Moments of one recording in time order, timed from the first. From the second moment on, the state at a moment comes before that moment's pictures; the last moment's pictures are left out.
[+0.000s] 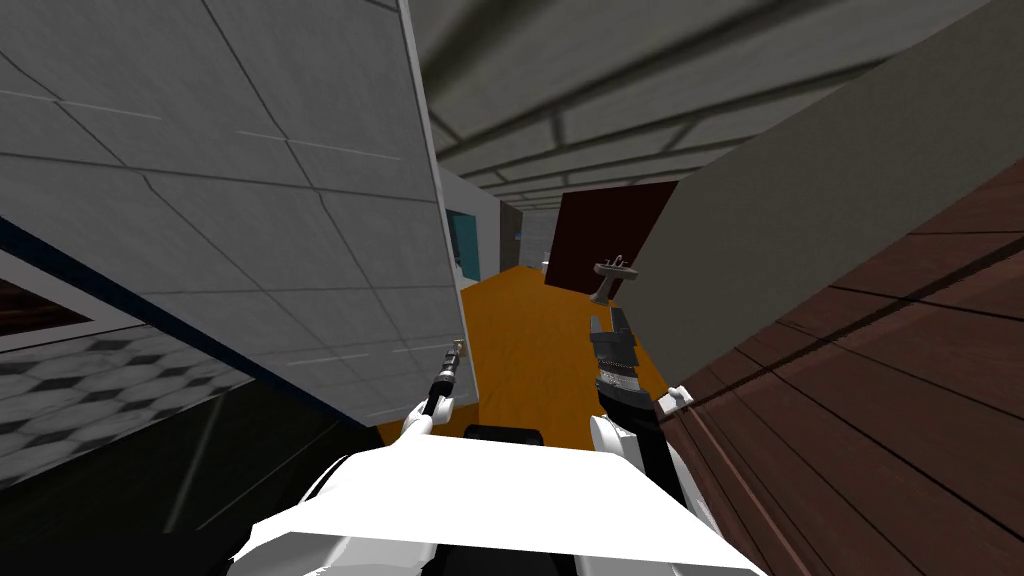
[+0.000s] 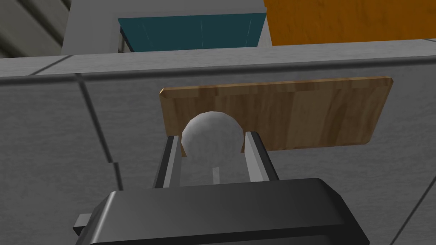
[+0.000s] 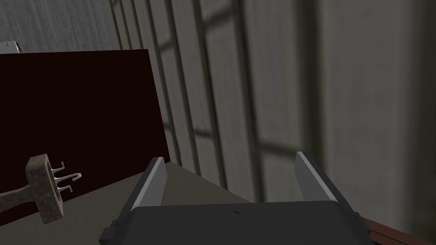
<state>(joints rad) -0.22 0.09 0.27 -0.48 -0.05 -0.85 0.07</state>
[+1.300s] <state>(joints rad) -0.24 0.13 0.34 -0.44 0.00 -0.88 0.04</state>
